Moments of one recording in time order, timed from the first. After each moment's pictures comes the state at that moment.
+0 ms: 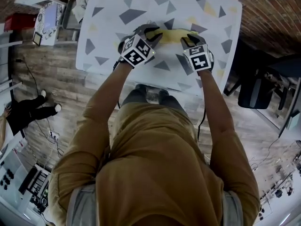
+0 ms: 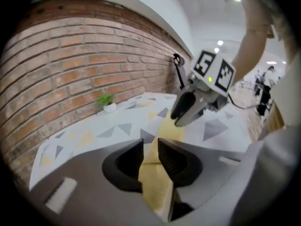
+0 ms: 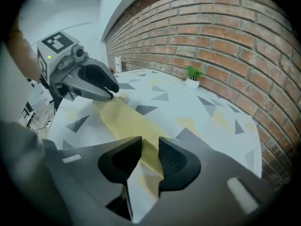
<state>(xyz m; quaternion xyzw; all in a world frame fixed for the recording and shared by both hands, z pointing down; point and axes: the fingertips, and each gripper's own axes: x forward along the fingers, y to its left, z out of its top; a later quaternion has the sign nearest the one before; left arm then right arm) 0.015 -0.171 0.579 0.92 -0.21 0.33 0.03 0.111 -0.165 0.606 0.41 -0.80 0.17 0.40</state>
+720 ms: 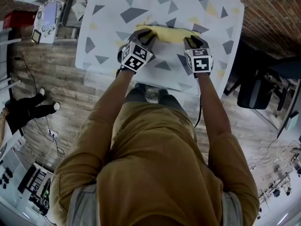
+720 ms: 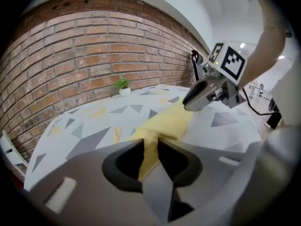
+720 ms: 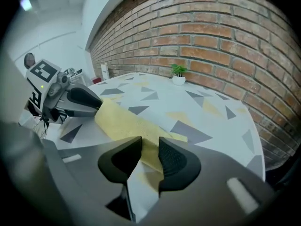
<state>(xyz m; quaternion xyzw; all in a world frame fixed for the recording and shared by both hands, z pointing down) -0.024 -0.165 0.615 0.88 -0.31 0.34 0.09 0.124 -0.165 0.607 0.48 -0.77 0.22 0.35</state>
